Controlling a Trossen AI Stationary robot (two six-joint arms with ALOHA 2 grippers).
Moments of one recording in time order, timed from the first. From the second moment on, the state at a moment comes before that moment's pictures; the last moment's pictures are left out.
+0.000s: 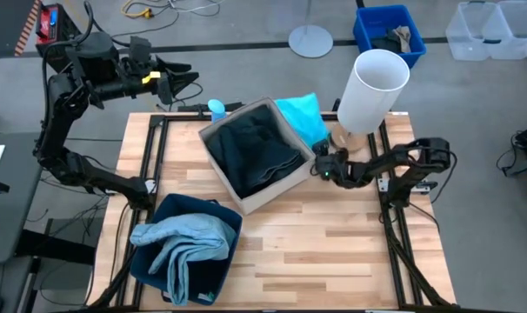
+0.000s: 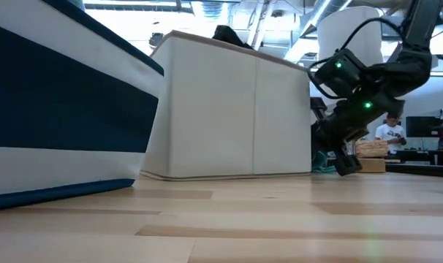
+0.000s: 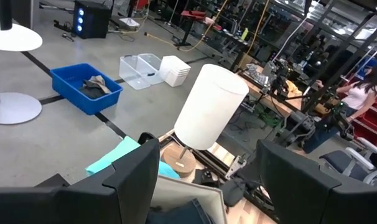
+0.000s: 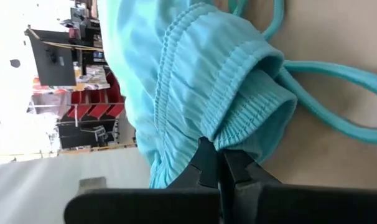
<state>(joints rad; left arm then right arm) 0.51 1.30 2.14 -0.98 0.02 -0.39 -0.22 1.62 0.37 0.56 0.77 1.98</state>
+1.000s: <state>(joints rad) 0.51 1.30 2.14 -1.04 0.02 -0.36 0.31 1.18 0.37 0.47 1.52 1.45</state>
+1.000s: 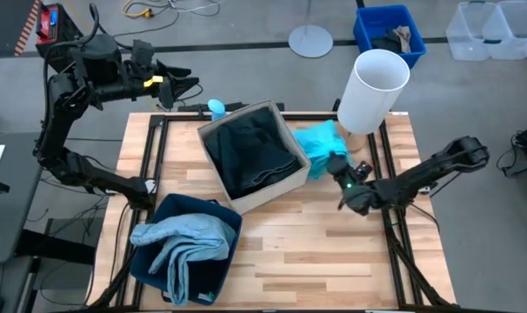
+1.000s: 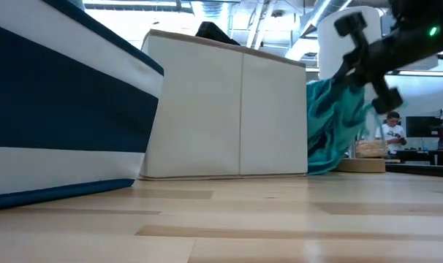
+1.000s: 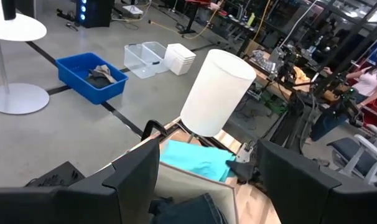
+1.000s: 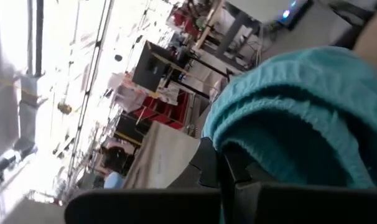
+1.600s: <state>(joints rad) 0.51 1.30 2.14 -1.04 0.02 -0.33 0.49 0.93 0.47 0.98 1.53 0.22</state>
